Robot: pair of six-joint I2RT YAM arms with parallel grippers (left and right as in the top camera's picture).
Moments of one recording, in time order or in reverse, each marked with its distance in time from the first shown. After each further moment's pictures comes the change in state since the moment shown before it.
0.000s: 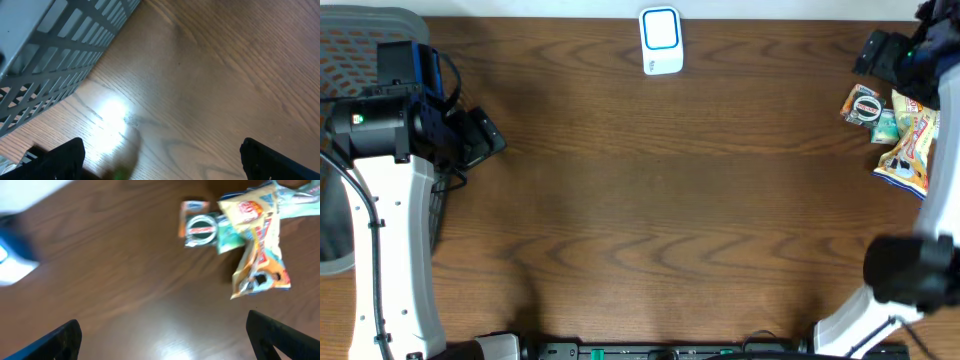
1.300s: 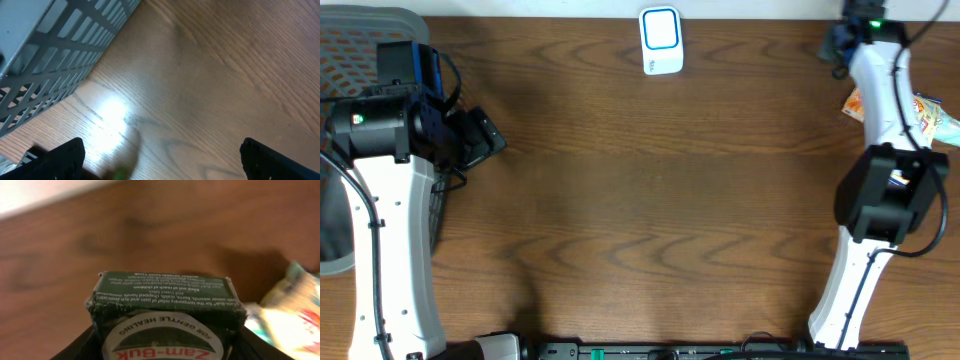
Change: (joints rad) left arm 0.000 0.000 0.000 0.000 0.000 0.000; right arm 0.062 0.452 -0.002 0.531 0.330 -0.071
